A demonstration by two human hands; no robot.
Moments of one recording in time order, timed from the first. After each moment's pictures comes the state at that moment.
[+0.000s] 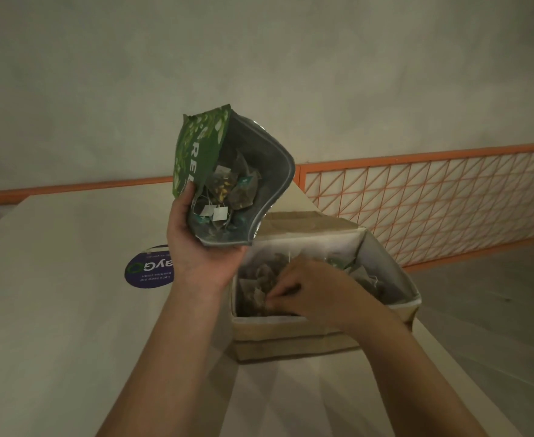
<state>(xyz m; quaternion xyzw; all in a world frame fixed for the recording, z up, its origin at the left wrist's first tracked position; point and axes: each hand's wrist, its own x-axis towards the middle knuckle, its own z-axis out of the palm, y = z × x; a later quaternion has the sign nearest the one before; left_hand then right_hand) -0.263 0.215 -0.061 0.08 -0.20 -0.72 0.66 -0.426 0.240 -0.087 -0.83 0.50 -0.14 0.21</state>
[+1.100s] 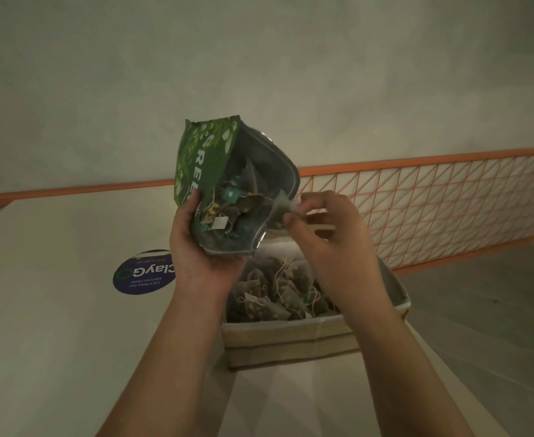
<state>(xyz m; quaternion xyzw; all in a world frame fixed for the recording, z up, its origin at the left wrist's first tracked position) -0.275 0.216 -0.066 0.12 -0.19 -0.71 0.67 -0.424 0.255 -0.045 -0.63 0.49 -0.56 0.21</state>
